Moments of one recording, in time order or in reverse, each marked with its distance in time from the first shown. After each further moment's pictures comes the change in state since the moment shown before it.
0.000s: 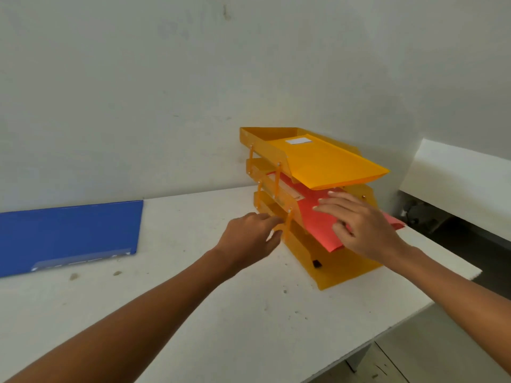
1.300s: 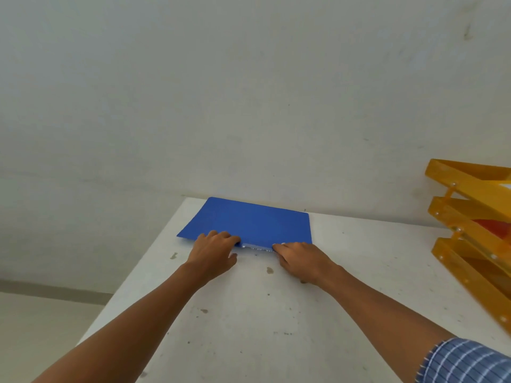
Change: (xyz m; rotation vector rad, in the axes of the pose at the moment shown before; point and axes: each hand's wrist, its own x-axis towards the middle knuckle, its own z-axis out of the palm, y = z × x) left_hand -0.287 -0.313 -0.104 0.367 -0.164 -0.677; right_hand 0.229 -0.360 0.232 0.061 -0.392 -0.360
